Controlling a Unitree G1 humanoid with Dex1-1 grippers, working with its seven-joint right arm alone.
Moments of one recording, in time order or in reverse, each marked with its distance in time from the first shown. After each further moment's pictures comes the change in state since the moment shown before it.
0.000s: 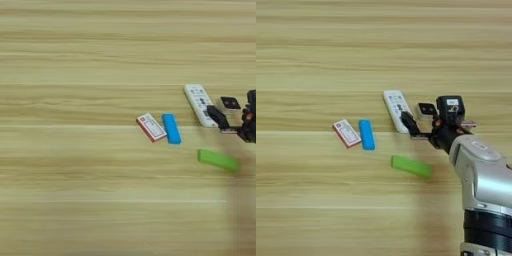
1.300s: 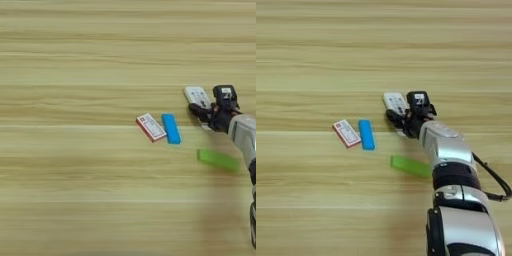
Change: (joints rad) arm -0.368 0.018 0.193 0.796 -0.138 -0.374 -0.005
